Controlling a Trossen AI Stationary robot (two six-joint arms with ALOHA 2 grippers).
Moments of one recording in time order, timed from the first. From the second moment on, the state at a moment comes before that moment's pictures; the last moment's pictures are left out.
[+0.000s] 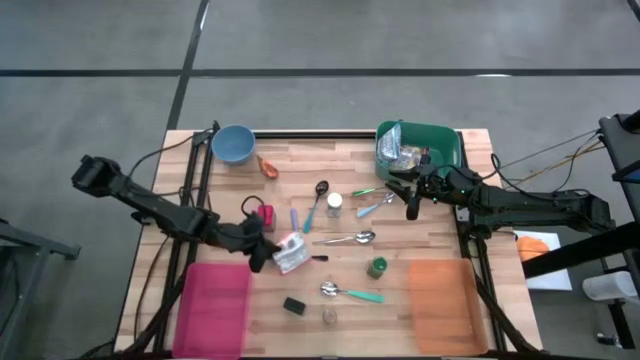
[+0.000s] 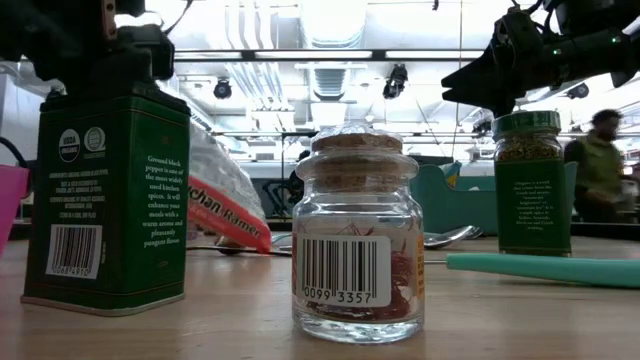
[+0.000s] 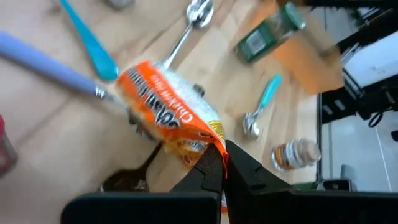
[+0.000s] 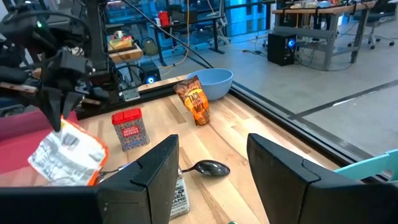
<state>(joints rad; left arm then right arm) -0.37 1.09 0.43 0.06 -0.25 -0.95 -0.24 0.67 0.28 0.29 0.11 0.17</state>
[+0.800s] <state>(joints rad) -0.32 1.06 0.43 0.59 -0.54 -0.17 -0.24 0.67 0.28 0.29 0.11 0.17</state>
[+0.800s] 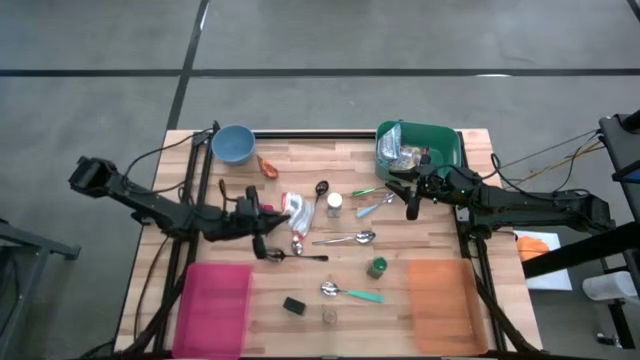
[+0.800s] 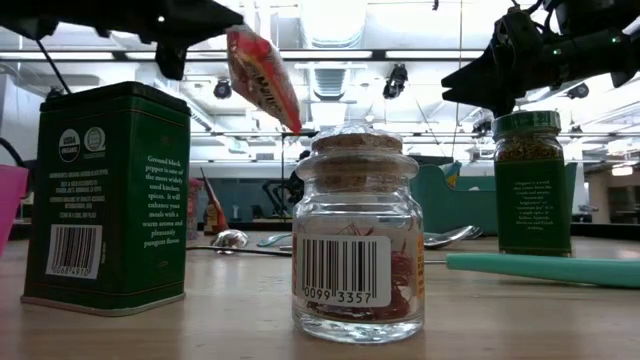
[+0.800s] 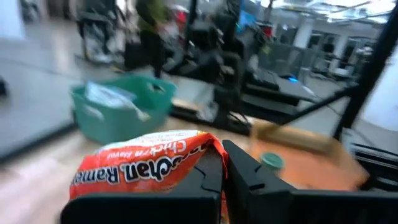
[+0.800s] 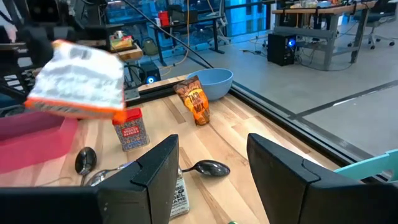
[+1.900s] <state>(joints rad) 0.23 1.66 0.79 1.00 -0.20 0.08 -0.24 0.67 0.28 0.29 0.11 0.17</state>
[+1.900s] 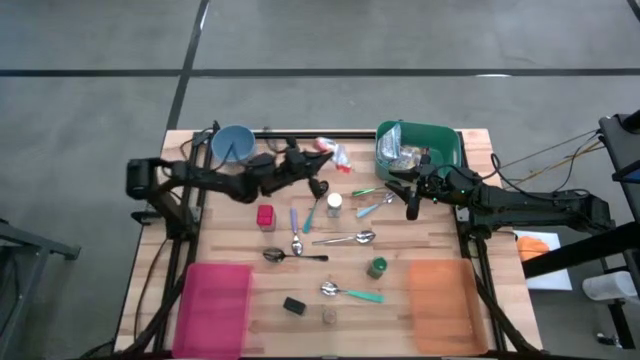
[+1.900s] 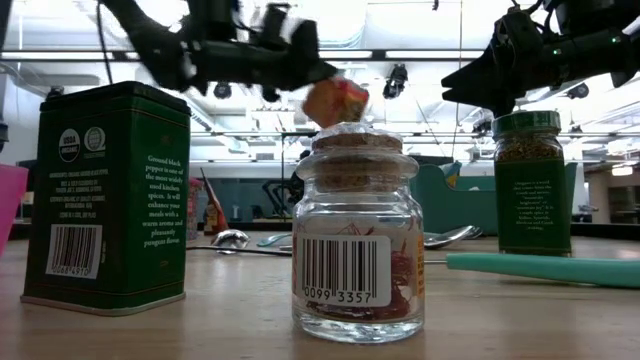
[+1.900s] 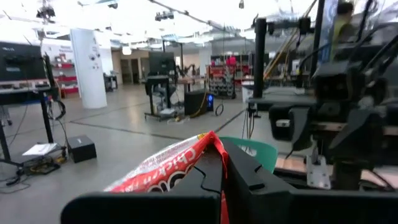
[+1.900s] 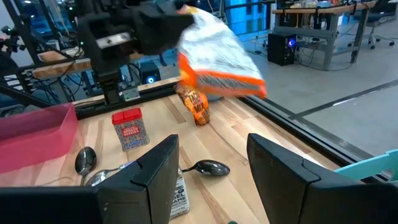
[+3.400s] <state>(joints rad) 0.37 2.24 1.70 0.39 0.13 0.03 -0.24 0.67 0.28 0.29 0.11 0.17</state>
